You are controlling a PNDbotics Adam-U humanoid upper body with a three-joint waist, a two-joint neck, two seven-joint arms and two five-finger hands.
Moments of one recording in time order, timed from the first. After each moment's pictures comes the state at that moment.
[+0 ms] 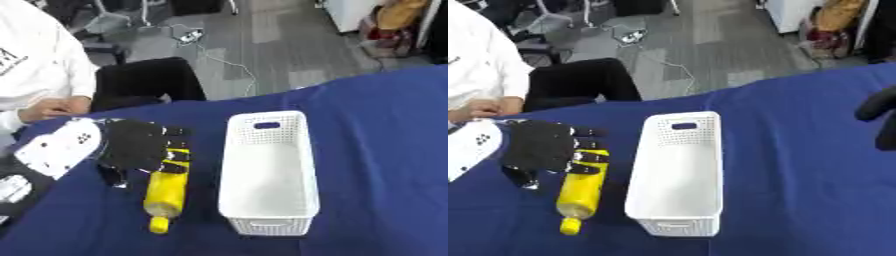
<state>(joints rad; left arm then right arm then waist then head) -0.70 1.02 -0.28 -1.53 -1.57 -0.89 0.13 -0.68 -0.30 0.06 -1.98 -0.45 -0.40 0.45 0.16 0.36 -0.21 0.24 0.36</state>
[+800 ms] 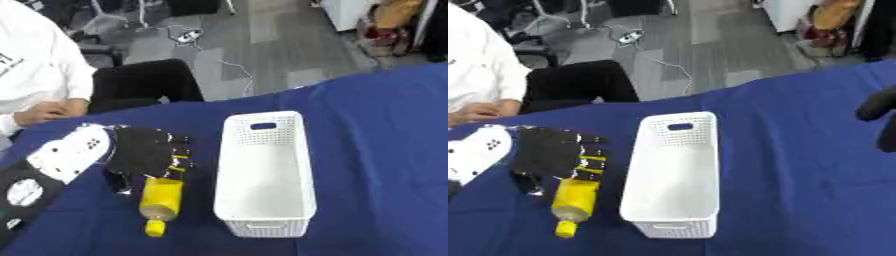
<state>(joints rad) -0.71 1.00 -0.29 -1.50 -1.59 -0.90 0.12 -0.70 -0.28 0.06 -1.98 -0.45 -0.39 0.46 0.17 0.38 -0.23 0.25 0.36</state>
